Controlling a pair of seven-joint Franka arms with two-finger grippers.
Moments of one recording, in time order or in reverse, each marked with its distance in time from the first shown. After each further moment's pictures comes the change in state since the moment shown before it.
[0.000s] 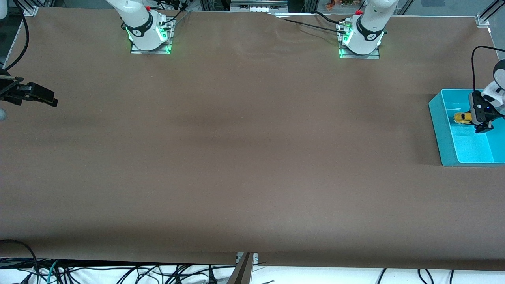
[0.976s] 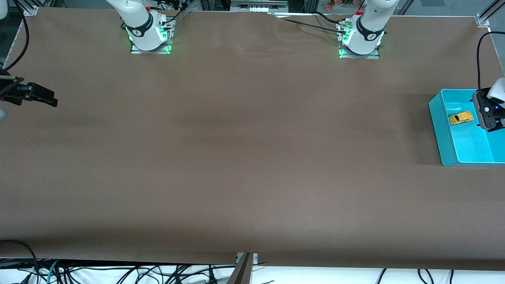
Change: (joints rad) left arm 0.008 -0.191 -0.364 0.163 -0.001 -0.589 -0.476; right arm 0.000 0.000 0.000 0.000 0.000 0.000 0.000
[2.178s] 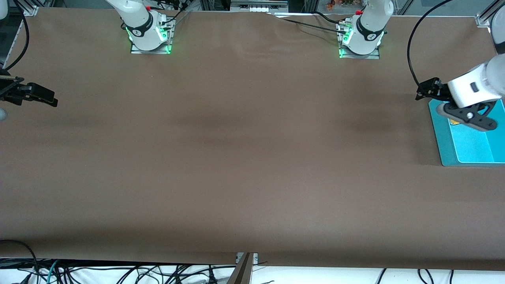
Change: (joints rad) left arm -0.716 -0.182 0.361 0.274 -0.382 -0.332 -1.167; right arm 0.000 0.000 0.000 0.000 0.000 0.000 0.000
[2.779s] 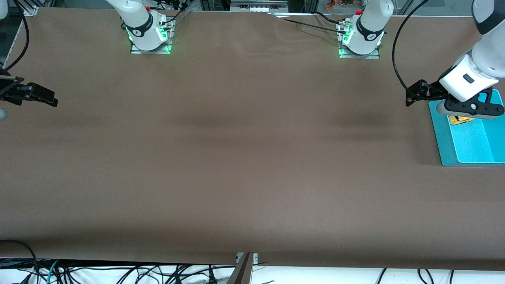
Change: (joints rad) left arm -0.181 -0.066 0.121 -0.111 -0.016 0.165 -0.274; right arm 0.000 0.000 0.000 0.000 0.000 0.000 0.000
